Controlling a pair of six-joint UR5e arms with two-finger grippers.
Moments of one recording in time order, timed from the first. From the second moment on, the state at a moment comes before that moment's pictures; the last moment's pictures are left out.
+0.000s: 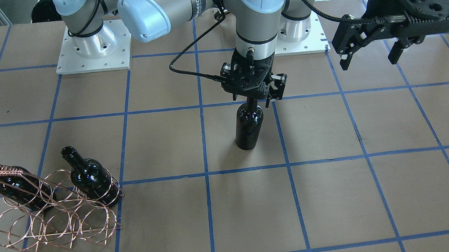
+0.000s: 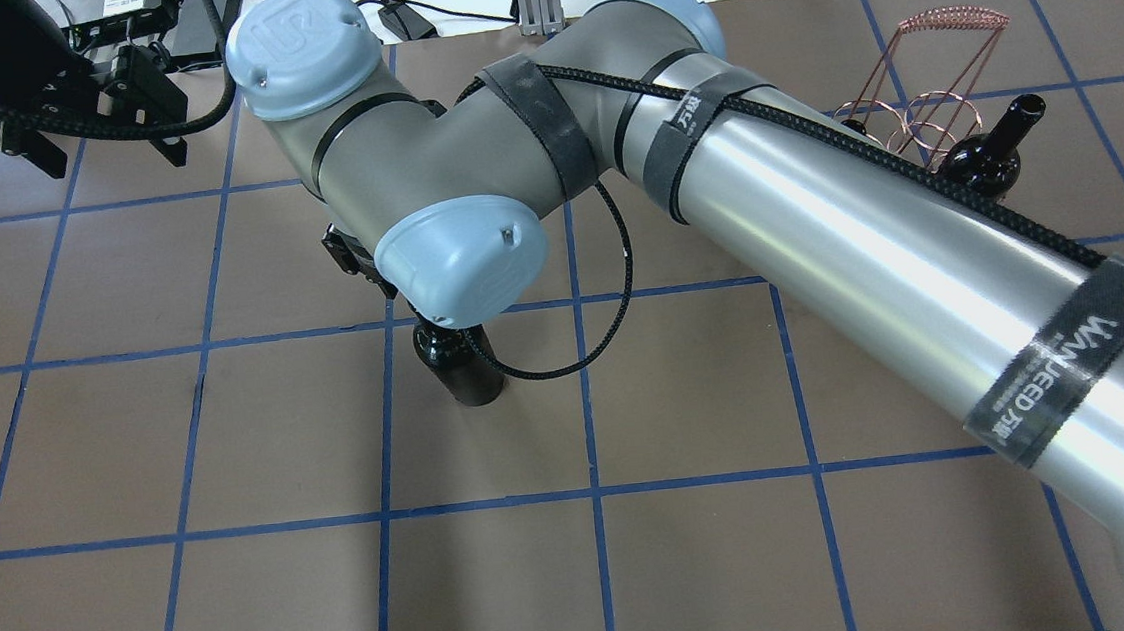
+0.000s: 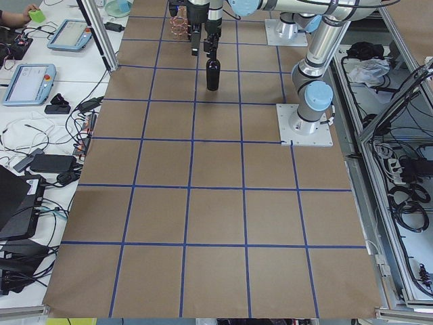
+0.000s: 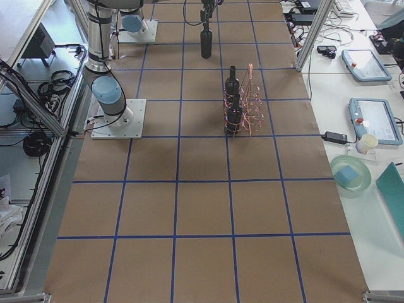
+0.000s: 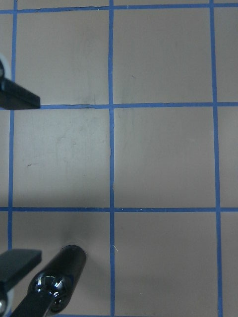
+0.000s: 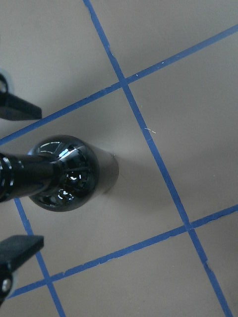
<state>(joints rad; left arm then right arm) -1.44 -1.55 -1.46 -1.58 1.61 0.13 2.18 -1.16 1.34 -1.79 -1.55 1.02</state>
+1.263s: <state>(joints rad) -1.44 -1.55 -1.46 -1.58 1.59 0.13 2.17 -1.18 1.34 -1.78 -1.54 0.99</state>
